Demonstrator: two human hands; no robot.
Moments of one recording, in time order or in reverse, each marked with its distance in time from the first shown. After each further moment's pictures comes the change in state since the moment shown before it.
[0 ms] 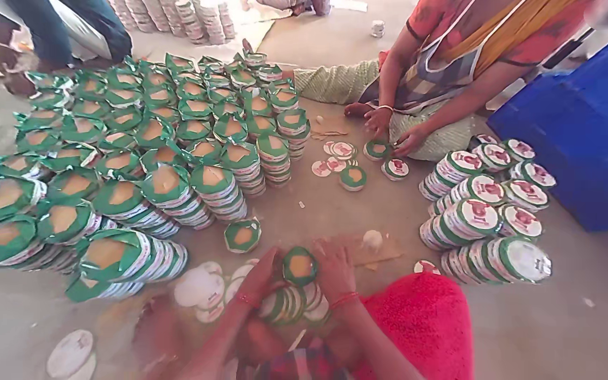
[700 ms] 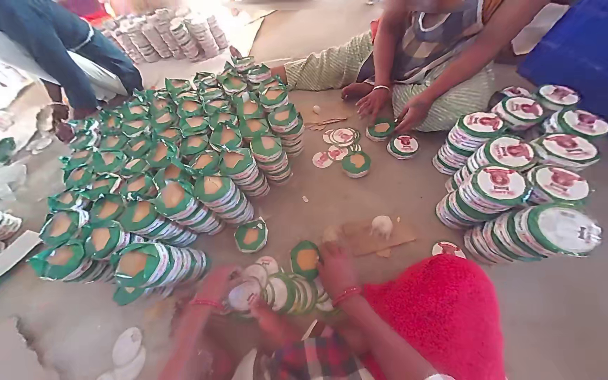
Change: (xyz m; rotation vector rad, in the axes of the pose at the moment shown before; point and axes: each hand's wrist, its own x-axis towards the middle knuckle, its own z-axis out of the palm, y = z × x) left_hand -0.046 -0.004 -0.106 0.360 -0.216 -0.515; right_hand -0.004 -0.001 0.010 0.288 -0.133 0.121
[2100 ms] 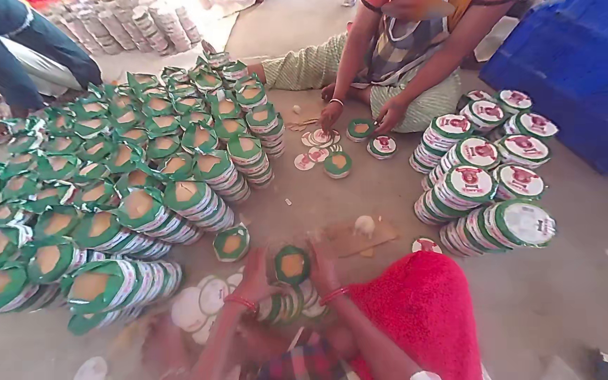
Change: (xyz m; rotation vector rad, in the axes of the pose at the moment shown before) left_hand 0.033 0.100 0.049 -0.247 0.066 0.238; right_hand 0.008 0.016 0.014 0.516 0.199 -0.120
